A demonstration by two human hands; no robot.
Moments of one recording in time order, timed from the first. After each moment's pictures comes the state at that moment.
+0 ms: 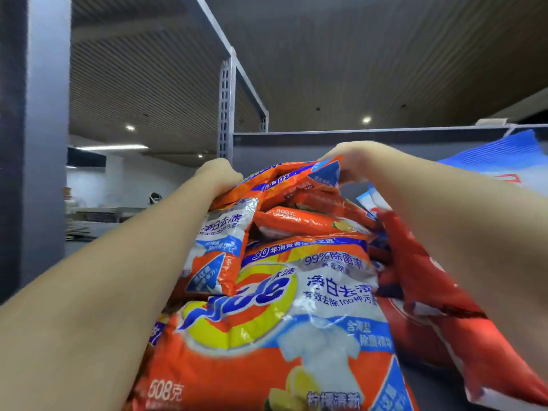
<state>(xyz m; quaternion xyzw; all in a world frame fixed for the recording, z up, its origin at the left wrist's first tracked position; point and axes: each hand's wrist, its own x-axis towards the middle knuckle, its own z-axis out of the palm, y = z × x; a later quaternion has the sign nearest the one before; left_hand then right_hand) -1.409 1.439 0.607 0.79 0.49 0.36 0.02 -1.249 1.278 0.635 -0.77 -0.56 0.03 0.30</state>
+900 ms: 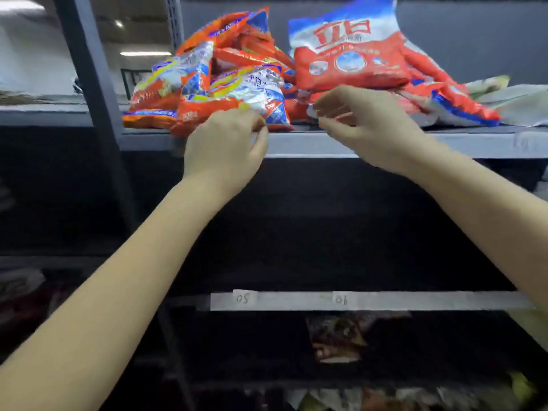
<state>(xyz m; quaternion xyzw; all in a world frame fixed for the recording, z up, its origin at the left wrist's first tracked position) -1.541 1.093 0.403 0.85 0.21 0.48 -0.07 -1.394 0.953 0.437 -0.69 -0.60 -0.21 0.34</state>
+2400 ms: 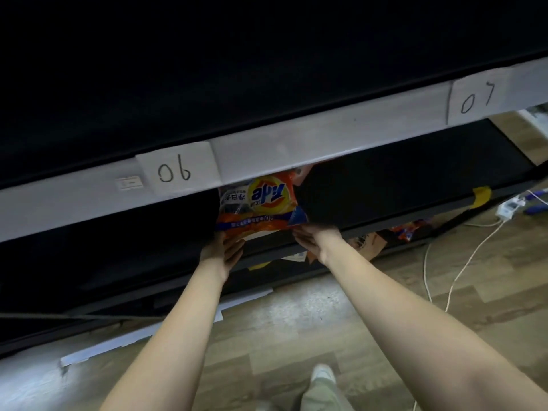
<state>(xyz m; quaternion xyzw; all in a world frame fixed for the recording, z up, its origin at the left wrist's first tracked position) -1.314 1.048 -0.180 0.33 0.57 0.10 0.75 -1.188 0.901 -0.157 -0.55 0.24 0.45 0.66</state>
